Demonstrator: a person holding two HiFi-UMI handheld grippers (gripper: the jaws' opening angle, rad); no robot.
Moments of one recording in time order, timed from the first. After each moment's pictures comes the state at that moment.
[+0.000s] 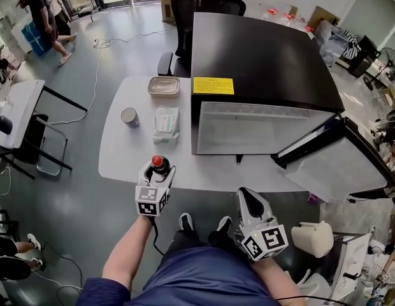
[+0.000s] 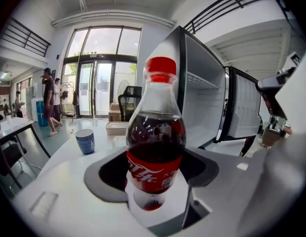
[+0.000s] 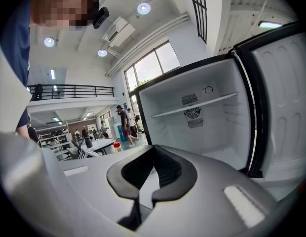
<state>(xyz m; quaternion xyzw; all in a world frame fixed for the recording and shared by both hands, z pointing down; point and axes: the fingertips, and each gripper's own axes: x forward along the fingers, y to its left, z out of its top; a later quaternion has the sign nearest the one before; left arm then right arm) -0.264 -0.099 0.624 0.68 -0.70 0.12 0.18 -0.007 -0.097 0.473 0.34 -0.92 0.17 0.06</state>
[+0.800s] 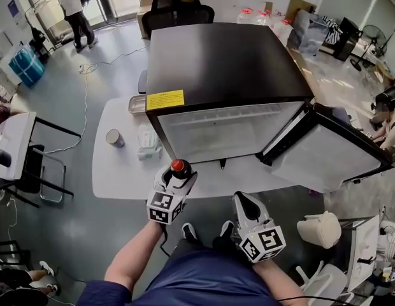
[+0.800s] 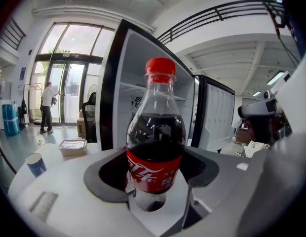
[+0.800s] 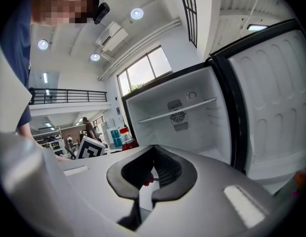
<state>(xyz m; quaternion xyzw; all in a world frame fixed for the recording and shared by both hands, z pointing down) -0.121 -0.164 0.555 0.79 -0.59 0.11 0.14 0.050 -0.110 0.472 0.38 -0.91 0.18 0.04</state>
